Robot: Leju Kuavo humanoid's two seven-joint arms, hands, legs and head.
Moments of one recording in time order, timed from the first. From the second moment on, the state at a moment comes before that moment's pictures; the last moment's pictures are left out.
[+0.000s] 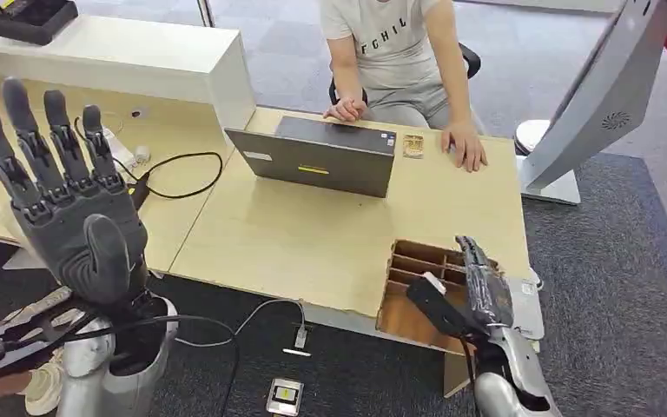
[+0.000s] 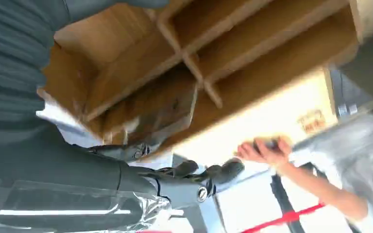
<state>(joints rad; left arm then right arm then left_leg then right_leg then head) -0.15 -0.03 -0.37 -2.12 0.33 0.08 -0.70 -0.35 -0.15 0.57 -1.19 0.85 -0.28 0.15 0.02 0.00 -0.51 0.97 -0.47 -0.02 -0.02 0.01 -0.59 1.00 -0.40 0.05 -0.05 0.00</state>
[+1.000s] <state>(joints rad) -0.13 -0.03 -0.35 -2.12 0.33 0.11 -0.70 -0.26 -0.25 0.42 -1.59 0.93 -0.41 0.16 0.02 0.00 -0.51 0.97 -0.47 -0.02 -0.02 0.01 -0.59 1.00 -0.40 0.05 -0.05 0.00</state>
